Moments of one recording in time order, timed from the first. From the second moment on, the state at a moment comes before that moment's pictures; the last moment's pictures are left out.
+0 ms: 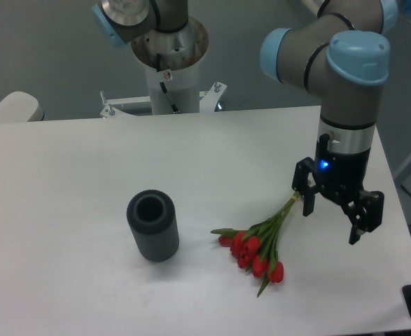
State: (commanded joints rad) arm 2.65 -1.99 -1.32 -0.98 1.35 1.48
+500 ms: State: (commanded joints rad) arm 2.61 -1.96 -1.40 -0.99 1.58 1.46
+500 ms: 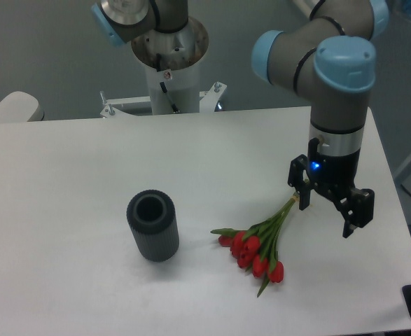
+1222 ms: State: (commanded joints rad) arm 2.58 -1.97 -1.55 -1.02 1.66 1.15
